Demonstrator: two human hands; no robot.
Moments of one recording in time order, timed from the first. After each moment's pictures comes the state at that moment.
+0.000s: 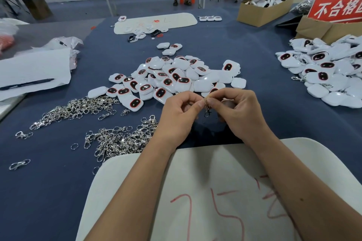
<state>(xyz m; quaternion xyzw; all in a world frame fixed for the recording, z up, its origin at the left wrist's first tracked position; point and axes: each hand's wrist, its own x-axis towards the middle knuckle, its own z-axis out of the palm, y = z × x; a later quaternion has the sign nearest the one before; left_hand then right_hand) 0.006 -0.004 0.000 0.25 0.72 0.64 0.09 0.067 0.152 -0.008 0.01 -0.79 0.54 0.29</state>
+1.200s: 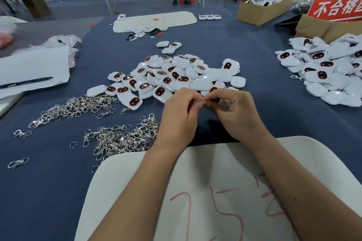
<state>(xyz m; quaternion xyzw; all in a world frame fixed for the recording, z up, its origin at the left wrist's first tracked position) 0.009 -0.001 -0.007 0.33 0.79 0.50 -0.09 0.067 0.153 -0.012 0.03 -0.84 0.46 0.27</state>
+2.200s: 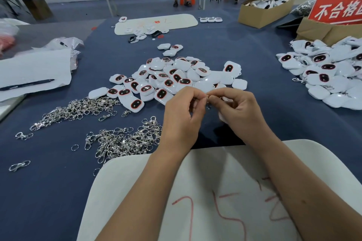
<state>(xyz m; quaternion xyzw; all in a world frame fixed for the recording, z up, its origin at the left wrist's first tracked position) 0.011 0.002 -0.007 0.33 0.75 0.57 -0.11 0.064 0.157 -0.014 0.01 -0.77 0.60 0.24</state>
